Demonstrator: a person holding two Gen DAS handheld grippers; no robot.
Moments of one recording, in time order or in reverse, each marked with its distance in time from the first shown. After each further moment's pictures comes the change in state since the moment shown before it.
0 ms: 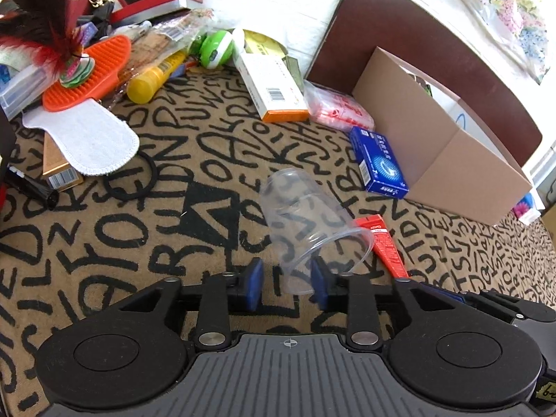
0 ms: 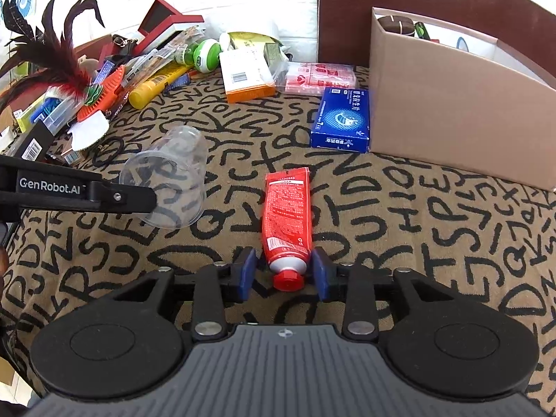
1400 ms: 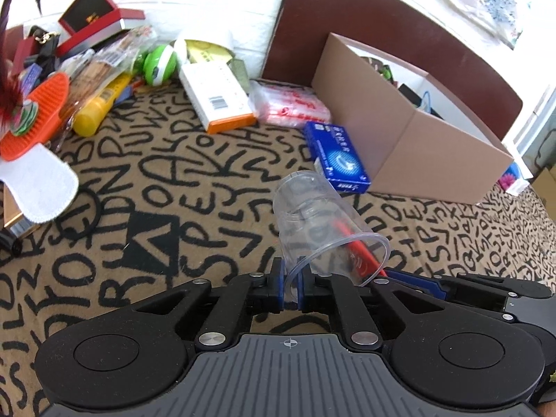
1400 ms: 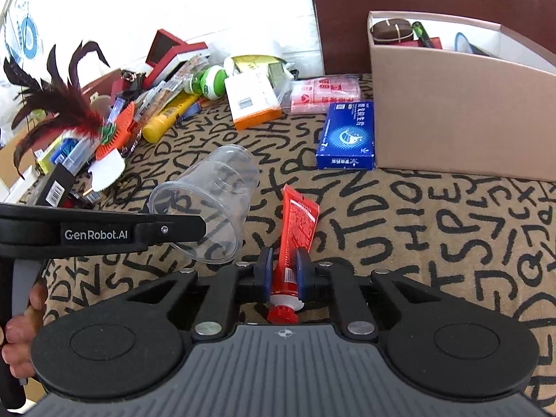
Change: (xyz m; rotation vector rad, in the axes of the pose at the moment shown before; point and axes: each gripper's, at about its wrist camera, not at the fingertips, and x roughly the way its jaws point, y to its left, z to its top) left arm 0.008 -0.047 0.014 0.133 0.028 -0.037; right arm -0.011 -0.020 0.013 0.100 -0.042 0.123
